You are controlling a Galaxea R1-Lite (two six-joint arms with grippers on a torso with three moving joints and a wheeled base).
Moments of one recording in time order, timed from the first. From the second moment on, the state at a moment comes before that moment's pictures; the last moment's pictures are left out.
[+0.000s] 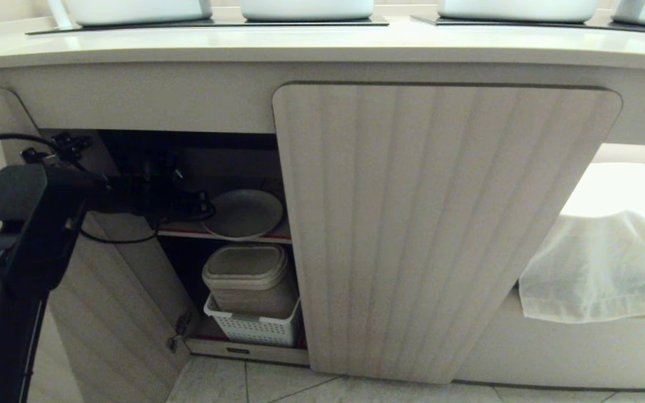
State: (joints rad) left arm 0.07 2.45 -1.88 0.10 -0.19 -0.22; right arm 0.00 0.00 0.00 -0.01 0.00 0.02
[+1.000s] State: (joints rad) left arm 0.07 2.27 -1.60 0.09 -0.19 -0.33; right arm 0.00 0.00 0.00 0.00 0.00 0.02
